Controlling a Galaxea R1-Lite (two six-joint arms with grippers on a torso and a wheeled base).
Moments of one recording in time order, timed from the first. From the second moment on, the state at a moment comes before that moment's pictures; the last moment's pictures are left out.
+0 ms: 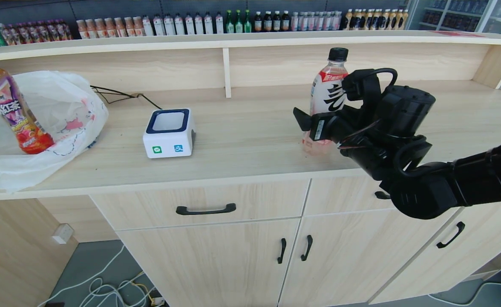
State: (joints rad) left arm 0.00 0.00 0.00 0.00 0.00 0.04; right arm 0.48 1.96 -1.16 -0.98 -0.20 -0.07
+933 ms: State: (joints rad) left arm 0.00 0.00 0.00 0.00 0.00 0.03; right arm 0.47 1.96 -1.18 -0.98 -0.20 -0.07
